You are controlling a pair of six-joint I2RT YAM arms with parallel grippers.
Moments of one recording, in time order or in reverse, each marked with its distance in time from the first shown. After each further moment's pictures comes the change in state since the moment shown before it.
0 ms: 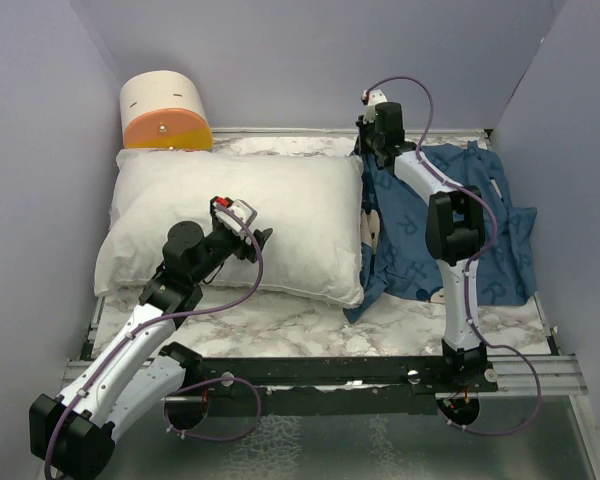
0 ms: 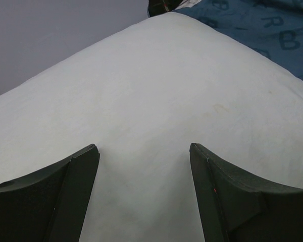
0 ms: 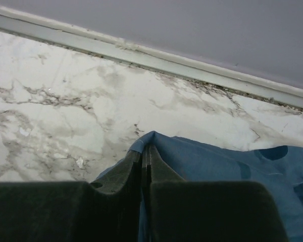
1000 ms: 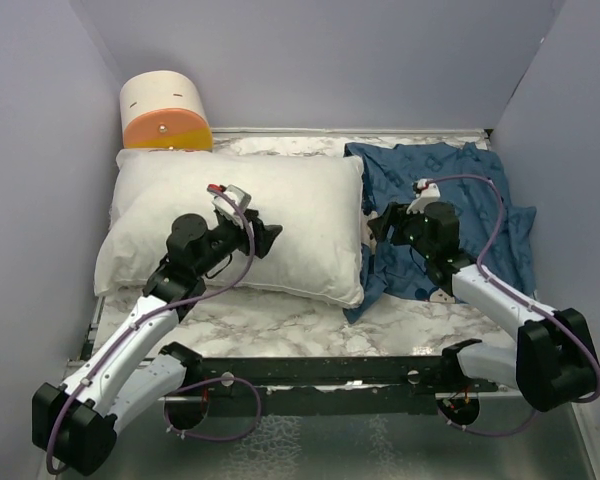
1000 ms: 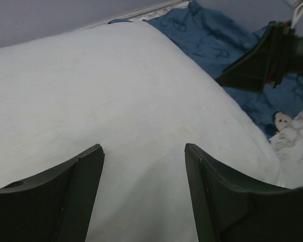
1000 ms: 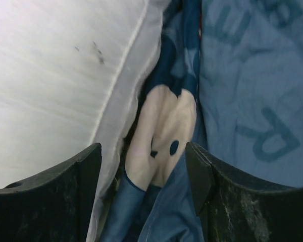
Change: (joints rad) left arm 0.000 0.059 0.026 0.022 0.045 -0.230; right arm 0.043 -1.142 -1.379 0.356 -0.090 0.330
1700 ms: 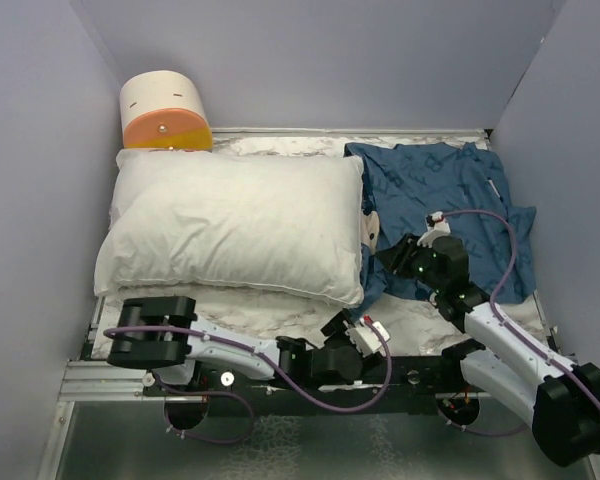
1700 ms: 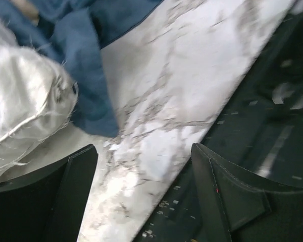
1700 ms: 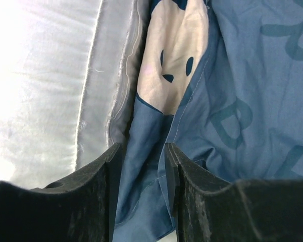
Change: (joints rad) left arm -1.184 0.655 0.101 0.128 -0.893 -0.240; right arm 0.028 -0.296 -0.261 -0.122 -0.045 0.257
